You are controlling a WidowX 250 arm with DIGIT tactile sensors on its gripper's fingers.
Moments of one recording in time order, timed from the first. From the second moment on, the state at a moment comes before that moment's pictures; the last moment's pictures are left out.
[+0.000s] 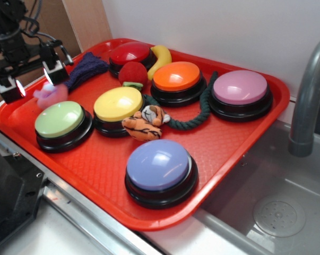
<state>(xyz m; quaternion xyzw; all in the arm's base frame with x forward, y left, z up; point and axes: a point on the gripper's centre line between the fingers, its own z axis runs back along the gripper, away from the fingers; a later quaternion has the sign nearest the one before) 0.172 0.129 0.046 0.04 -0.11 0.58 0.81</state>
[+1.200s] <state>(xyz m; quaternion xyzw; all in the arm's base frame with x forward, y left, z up) 0.176 0.119 0.026 -0.03 -0.09 0.48 0.87</state>
